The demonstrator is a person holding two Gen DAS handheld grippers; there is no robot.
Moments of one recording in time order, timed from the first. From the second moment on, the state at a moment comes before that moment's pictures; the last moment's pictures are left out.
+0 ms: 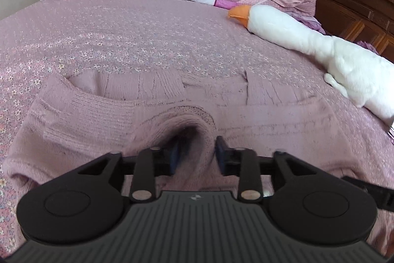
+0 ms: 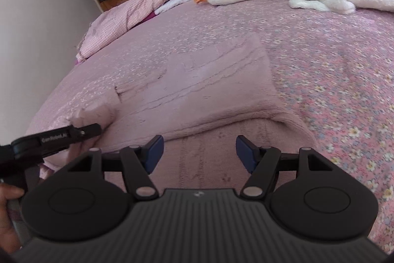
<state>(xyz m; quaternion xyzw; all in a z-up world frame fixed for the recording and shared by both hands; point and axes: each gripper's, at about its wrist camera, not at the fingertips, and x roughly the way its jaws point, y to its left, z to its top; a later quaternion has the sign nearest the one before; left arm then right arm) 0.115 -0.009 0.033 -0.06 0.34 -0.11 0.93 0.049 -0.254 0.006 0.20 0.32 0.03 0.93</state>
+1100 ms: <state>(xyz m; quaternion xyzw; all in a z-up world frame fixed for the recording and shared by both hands) 0.047 0.114 0.040 -0.04 0.35 0.02 0.93 0.165 -0.128 0.024 0.20 0.40 0.18 0.87</state>
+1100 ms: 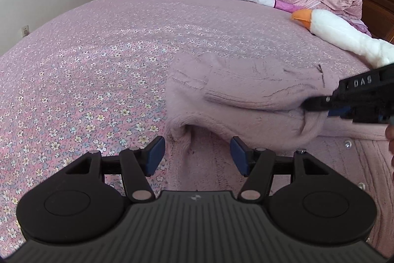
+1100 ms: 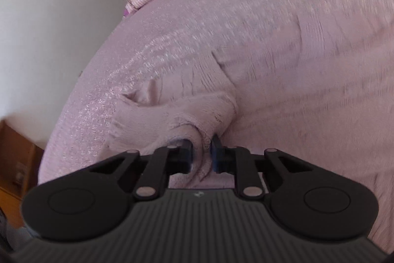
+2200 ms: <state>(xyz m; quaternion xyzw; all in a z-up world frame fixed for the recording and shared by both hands) 0.055 0.107 0.061 -0.04 0.38 0.01 0.92 0.119 -0.137 0.052 -0.02 0.30 0.15 0.94</state>
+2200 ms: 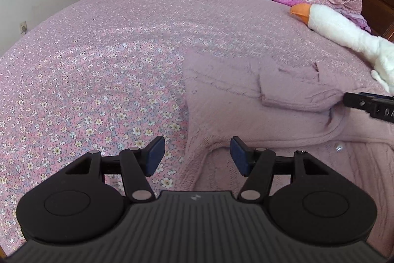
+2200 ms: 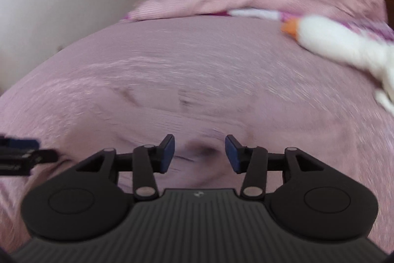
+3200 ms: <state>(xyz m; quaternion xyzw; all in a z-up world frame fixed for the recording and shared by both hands) 0.087 0.099 0.067 -0.03 0.37 0.01 0.93 0.139 -0.149 0.081 0.04 0.23 0.11 0.97</state>
